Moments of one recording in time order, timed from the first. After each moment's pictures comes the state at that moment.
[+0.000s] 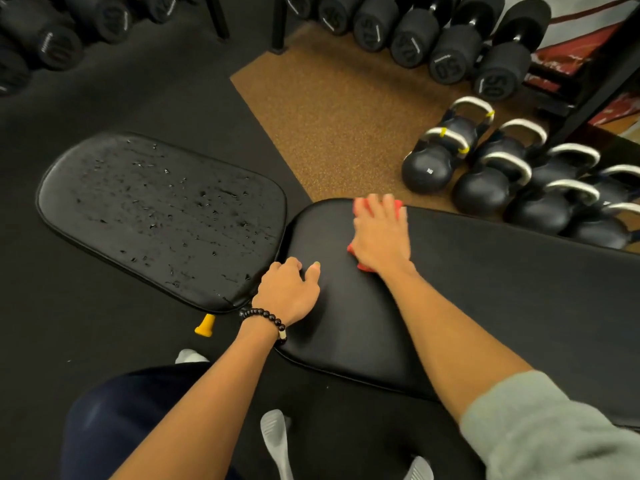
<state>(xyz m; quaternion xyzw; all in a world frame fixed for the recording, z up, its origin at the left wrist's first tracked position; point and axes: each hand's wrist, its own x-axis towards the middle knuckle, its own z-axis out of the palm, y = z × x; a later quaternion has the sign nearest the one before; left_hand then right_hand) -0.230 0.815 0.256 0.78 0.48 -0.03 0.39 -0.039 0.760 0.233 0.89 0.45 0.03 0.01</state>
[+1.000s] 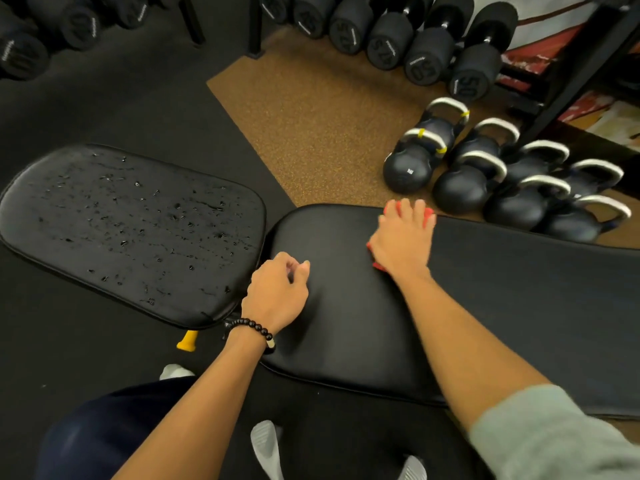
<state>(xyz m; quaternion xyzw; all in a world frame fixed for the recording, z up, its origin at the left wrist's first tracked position) -0.219 0.814 0.257 0.79 0.45 0.07 0.41 -0.005 0.723 0.247 0.95 0.31 0.02 0.02</state>
